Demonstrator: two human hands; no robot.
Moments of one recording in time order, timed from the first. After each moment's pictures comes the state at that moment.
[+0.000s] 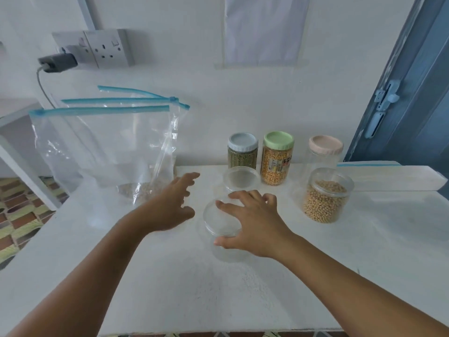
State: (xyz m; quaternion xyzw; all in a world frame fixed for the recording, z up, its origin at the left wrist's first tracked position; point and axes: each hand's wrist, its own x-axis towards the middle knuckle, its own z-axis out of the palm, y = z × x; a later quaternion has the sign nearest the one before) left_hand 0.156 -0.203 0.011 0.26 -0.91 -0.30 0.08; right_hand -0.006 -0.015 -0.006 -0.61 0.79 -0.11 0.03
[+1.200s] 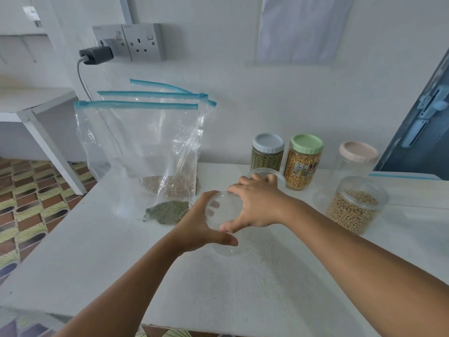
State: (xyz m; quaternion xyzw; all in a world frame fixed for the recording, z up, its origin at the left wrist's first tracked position) left_hand 0.164 -0.186 -0.058 0.27 -0.81 -0.48 0.19; right_hand -0.013 -0.083 0.026 -0.66 0.75 0.02 0.06
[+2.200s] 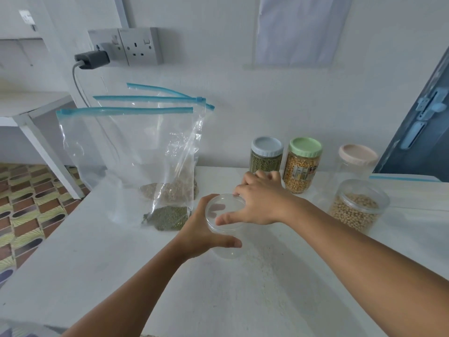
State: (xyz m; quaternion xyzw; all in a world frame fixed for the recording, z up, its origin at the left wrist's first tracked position) left_hand 0.153 -0.185 -0.065 0.27 -0.79 -0.51 0.21; right_hand -0.022 -0.089 0.035 -0.64 0.77 0.03 0.04
